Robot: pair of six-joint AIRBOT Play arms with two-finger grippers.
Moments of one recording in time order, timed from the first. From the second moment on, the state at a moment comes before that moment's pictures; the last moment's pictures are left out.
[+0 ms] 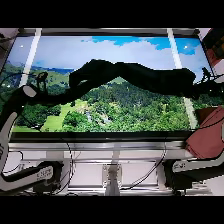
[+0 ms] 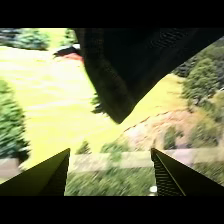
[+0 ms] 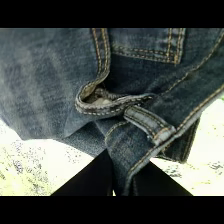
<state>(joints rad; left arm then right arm) 0.10 -1.32 0.91 1.13 -0.85 -1.30 -0.47 -1.59 1.28 -1.02 1.12 1.37</state>
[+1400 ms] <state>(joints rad) 0.32 -0.92 1.29 0.77 -0.55 -0.88 -0.47 -0.95 1.61 -1.17 1.24 1.28</state>
